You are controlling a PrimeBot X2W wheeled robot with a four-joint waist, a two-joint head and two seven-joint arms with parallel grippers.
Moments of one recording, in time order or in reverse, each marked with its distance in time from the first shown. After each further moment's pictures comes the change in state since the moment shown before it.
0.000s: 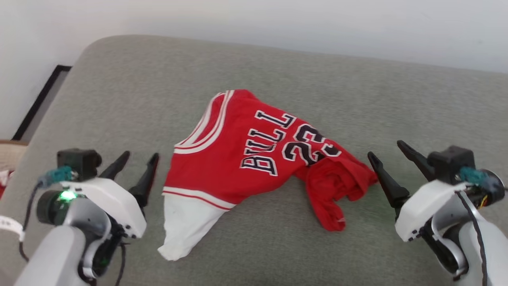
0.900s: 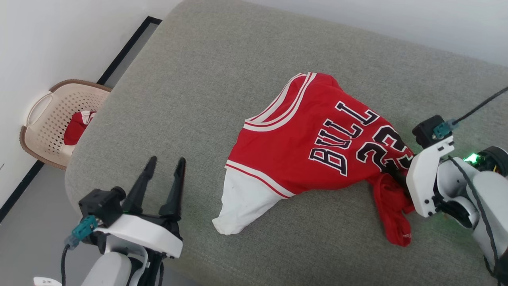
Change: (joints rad) left arm 0.095 -0.203 0.002 0.065 0.095 -0.068 -0.462; right arm -0.379 -0.205 0.386 0.430 0.229 0.000 0.367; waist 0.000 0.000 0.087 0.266
